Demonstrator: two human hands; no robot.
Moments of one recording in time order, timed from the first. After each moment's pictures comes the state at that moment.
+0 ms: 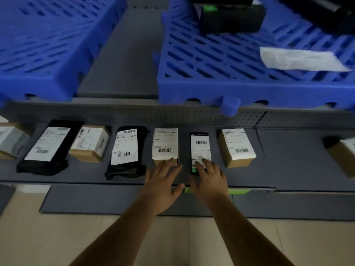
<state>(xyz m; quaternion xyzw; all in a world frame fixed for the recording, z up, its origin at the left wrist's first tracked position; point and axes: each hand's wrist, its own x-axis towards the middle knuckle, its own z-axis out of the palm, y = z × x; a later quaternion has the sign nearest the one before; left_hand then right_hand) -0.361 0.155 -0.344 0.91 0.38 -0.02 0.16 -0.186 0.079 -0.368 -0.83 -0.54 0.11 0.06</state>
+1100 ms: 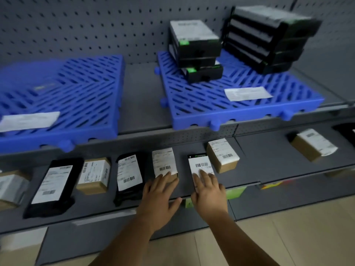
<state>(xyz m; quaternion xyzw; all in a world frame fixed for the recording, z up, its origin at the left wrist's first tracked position) -0.410 0.158 -0.282 0.95 0.29 0.04 0.14 -0.250 0.050 -0.292 -0.88 -0.47 0.02 0.06</state>
